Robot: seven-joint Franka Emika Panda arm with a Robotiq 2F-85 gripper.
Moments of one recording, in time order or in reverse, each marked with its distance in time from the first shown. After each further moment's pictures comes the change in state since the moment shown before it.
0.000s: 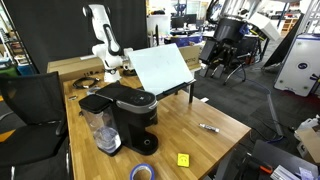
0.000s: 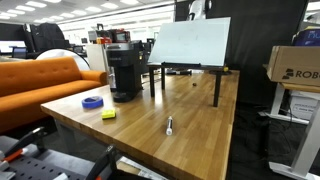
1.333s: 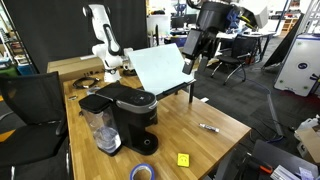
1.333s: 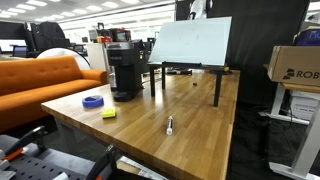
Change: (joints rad) arm 0.116 0.038 0.107 0.103 -0.005 0.000 -0.004
